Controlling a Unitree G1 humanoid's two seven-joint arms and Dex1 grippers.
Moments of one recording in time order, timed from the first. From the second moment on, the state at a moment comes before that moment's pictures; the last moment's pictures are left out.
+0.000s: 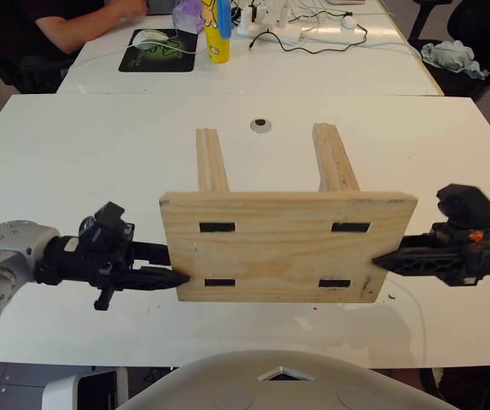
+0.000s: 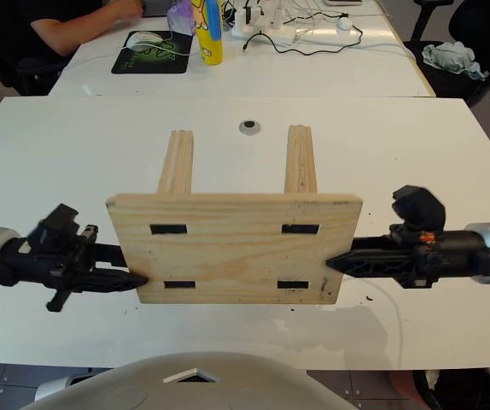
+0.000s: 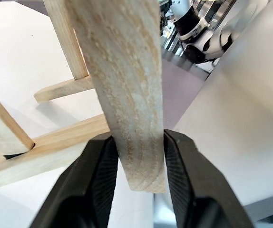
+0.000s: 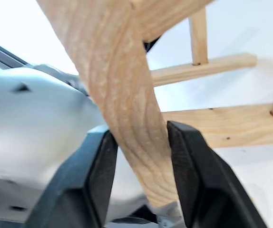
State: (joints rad) left arm 0.01 1.09 0.17 -0.41 -1.26 0.87 -1.25; right arm -0.08 -1.20 -0.29 -0.23 1.39 1.33 1.32
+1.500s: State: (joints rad) left arm -0.18 0.91 0.44 0.50 -0.99 1.21 -1.19; right arm -0.37 -1.00 0.01 0.45 1.08 1.40 1.53
